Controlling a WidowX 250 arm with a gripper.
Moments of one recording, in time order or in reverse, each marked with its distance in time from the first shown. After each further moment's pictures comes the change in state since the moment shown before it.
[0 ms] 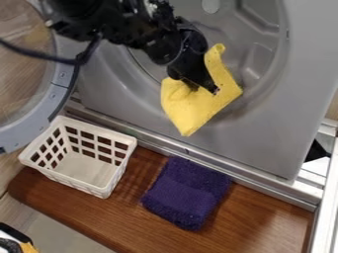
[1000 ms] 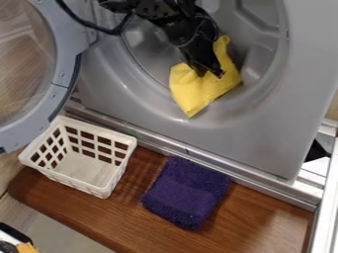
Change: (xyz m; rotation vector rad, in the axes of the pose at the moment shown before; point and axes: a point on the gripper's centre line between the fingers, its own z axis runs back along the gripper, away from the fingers) arm 0.020 0.026 -0.052 0.002 0.075 -0.043
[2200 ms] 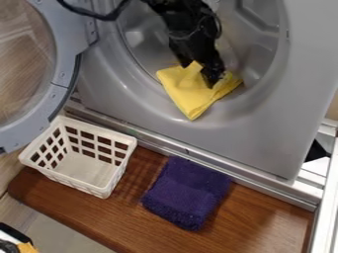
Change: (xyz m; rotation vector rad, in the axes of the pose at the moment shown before) arm -0.006 -0.015 0.026 -0.062 0.097 -0.003
